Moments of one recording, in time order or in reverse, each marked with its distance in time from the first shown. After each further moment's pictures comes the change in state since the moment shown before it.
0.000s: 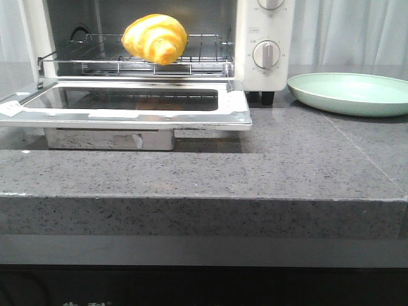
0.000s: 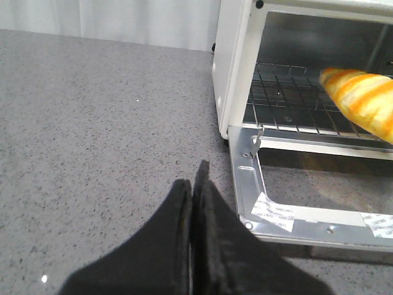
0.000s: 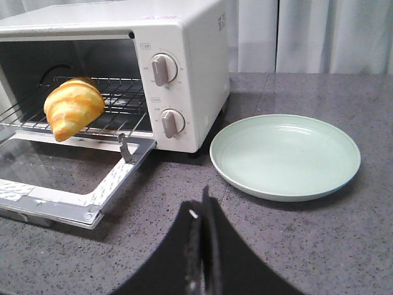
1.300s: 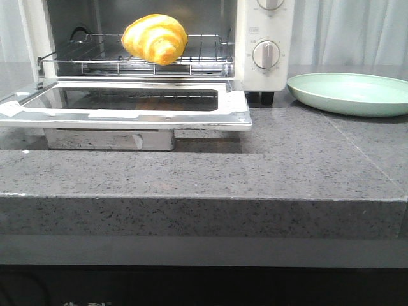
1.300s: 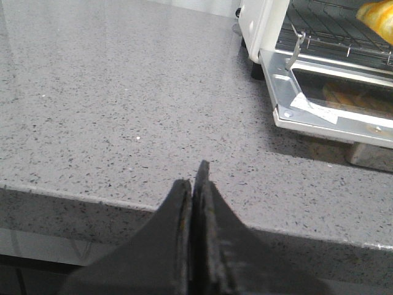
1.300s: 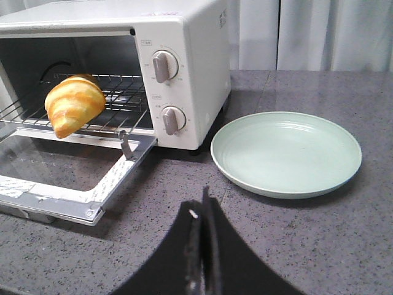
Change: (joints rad) left arm 0.047 -0.396 0.415 -0.061 -0.042 0.000; right arm 0.000 0.000 0.001 0.000 0.008 -0.002
